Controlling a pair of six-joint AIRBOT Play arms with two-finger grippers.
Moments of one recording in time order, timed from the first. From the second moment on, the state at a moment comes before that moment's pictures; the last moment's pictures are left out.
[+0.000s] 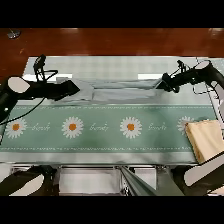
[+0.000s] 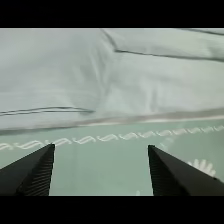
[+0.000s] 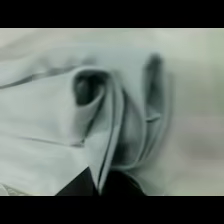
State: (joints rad) left arm -0.11 -1.15 0.91 0.97 -0.85 -1.50; right arm -0.19 -1.86 1.52 -0.87 1.24 1.43
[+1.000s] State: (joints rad) left arm -0.61 -1.59 1.37 1.02 -0.82 -1.41; right arm -0.19 -0.70 0.93 -1.00 1.35 1.51
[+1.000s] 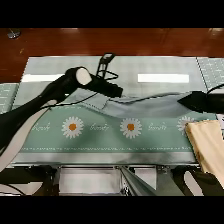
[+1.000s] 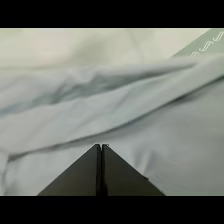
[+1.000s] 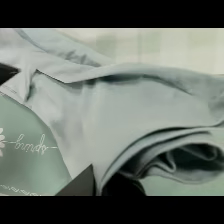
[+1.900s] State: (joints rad) left arm -0.73 -1.80 1.54 0.87 -1.03 -1.49; right arm -0.19 -0.65 0.91 -0.83 1.31 1.49
